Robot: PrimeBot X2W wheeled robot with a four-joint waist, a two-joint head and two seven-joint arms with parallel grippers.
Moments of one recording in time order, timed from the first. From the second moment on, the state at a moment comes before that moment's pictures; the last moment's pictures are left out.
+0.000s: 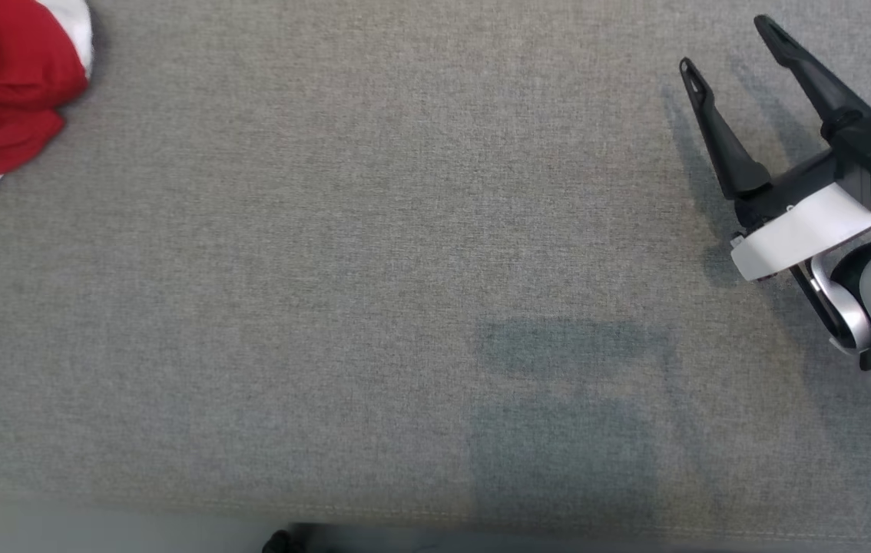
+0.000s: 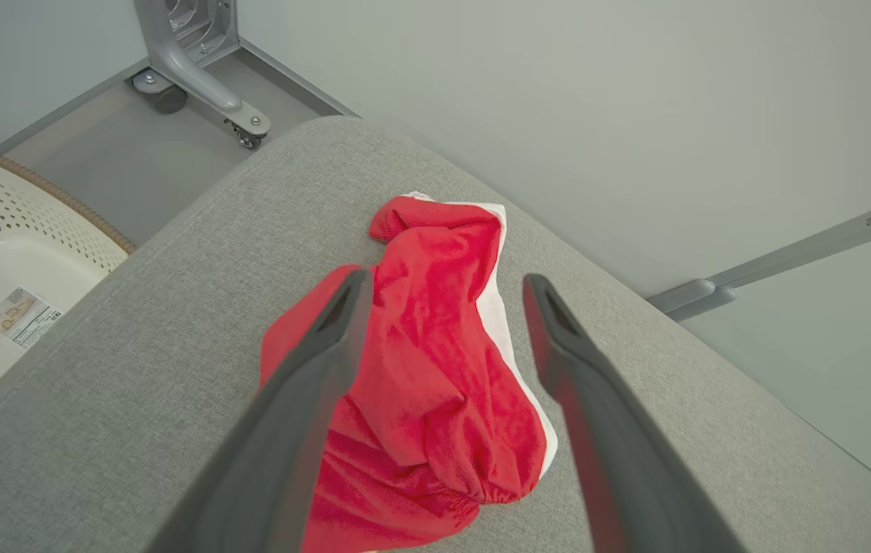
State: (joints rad) left arm -0.80 0.57 0.13 0.33 -1.11 0.11 0.55; right arm -0.47 -0.46 0.43 -0.06 0.21 -0.02 -0.06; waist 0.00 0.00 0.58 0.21
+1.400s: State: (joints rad) left arm -0.95 0.43 -0.09 0.30 -1.13 -0.10 0.65; right arm -0.56 -0.36 0.43 0.10 0.20 -0.03 -0.22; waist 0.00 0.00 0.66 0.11
